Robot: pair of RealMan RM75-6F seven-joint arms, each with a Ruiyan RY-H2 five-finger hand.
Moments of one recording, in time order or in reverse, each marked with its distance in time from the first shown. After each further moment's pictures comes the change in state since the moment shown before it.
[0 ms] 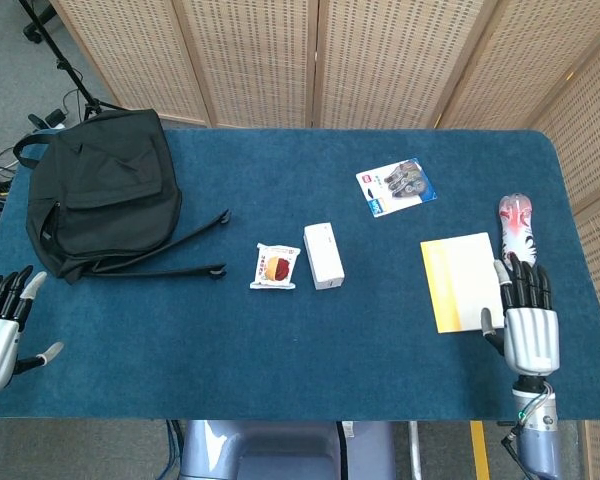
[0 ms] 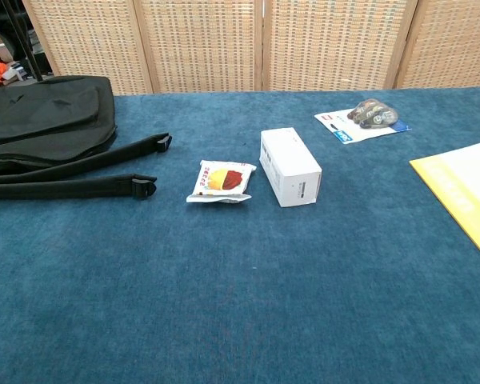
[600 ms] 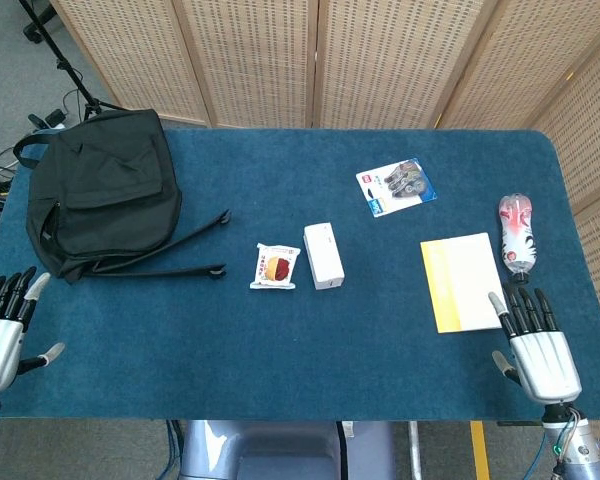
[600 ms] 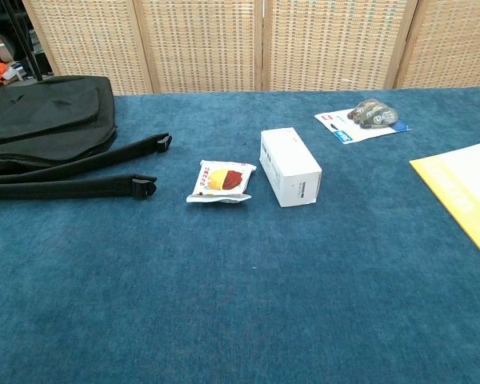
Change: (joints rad) left arm -0.002 -0.012 0.004 0.011 0.004 -0.004 0.031; right arm -0.045 0.240 -0.147 -0.114 -0.110 -0.060 -0.099
